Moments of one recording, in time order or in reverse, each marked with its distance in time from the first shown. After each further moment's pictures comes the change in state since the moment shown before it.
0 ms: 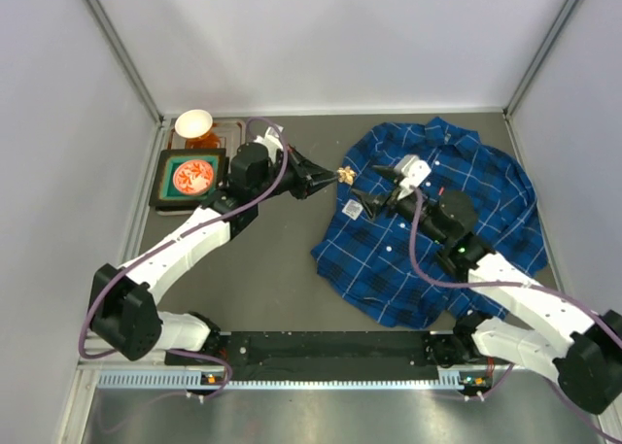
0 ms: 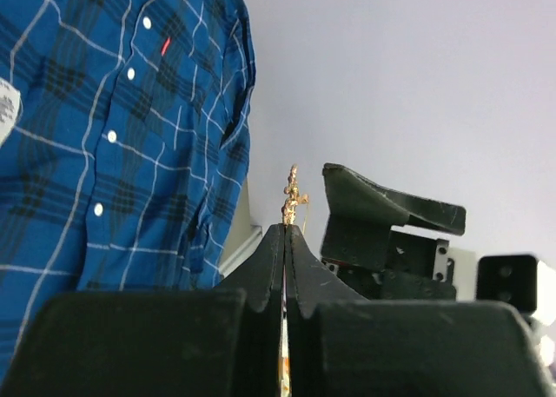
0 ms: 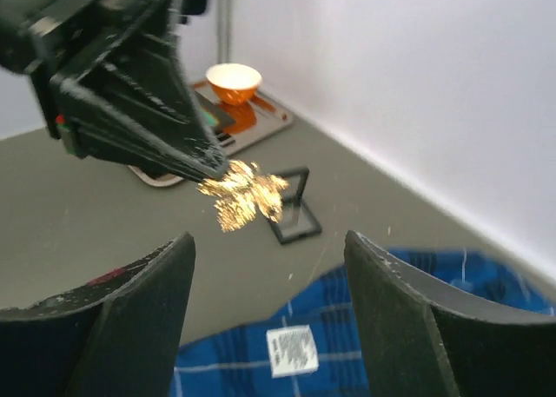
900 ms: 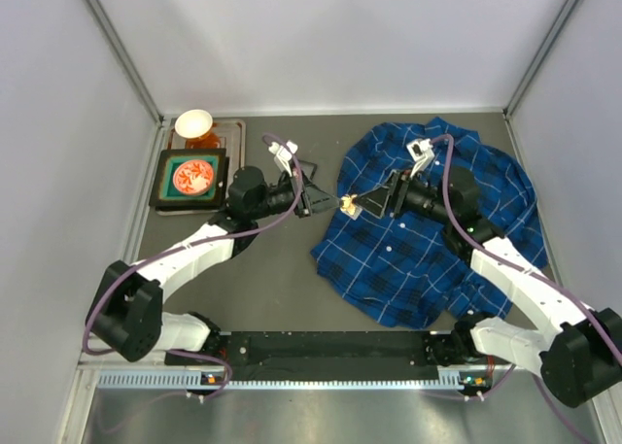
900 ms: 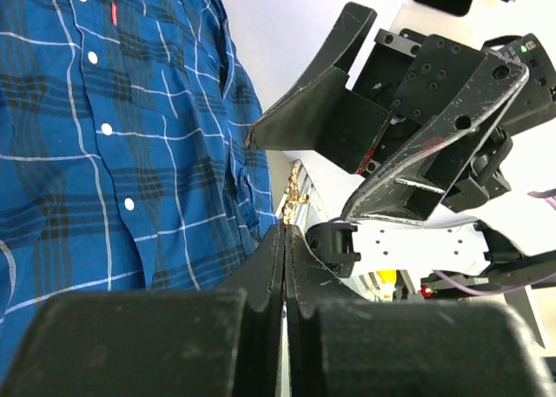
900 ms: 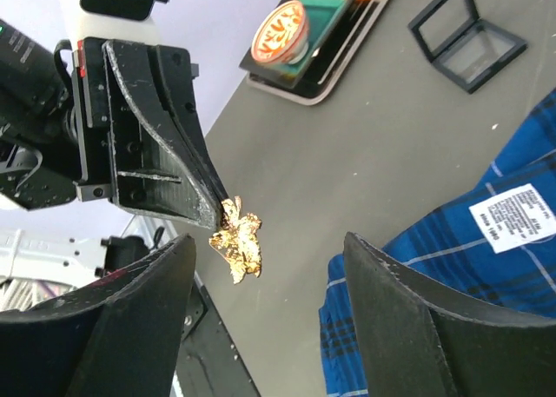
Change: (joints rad) left arm -0.001 -0.003 -0.252 0.427 0.254 0.298; right arm -0.188 0.028 0.133 -0.419 -0.263 0.791
